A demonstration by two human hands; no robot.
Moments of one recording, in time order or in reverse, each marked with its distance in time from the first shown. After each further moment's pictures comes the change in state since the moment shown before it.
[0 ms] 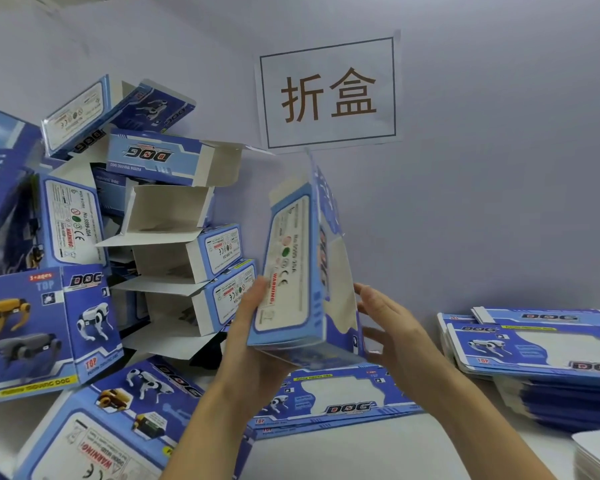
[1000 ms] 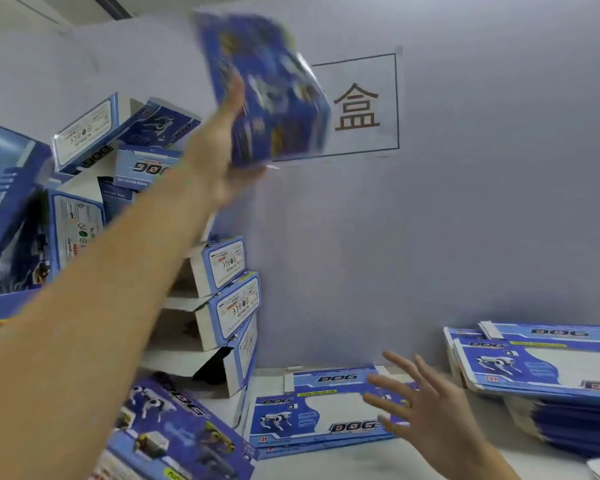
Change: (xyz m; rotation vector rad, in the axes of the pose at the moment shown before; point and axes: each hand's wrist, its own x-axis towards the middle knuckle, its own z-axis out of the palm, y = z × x) left_hand 0.072 0.183 0.099 0.562 0.130 0.379; right_hand -0.012 0.084 -0.058 0.411 0.125 0.378
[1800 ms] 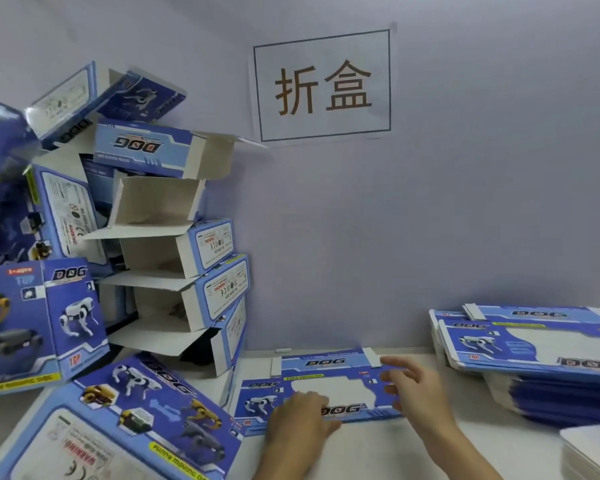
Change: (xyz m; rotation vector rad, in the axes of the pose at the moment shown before) left_hand -0.168 -0.288 0.037 1.279 -0.611 -0.511; right_hand 0.008 0.022 0.001 -0.573 0.481 -0.213
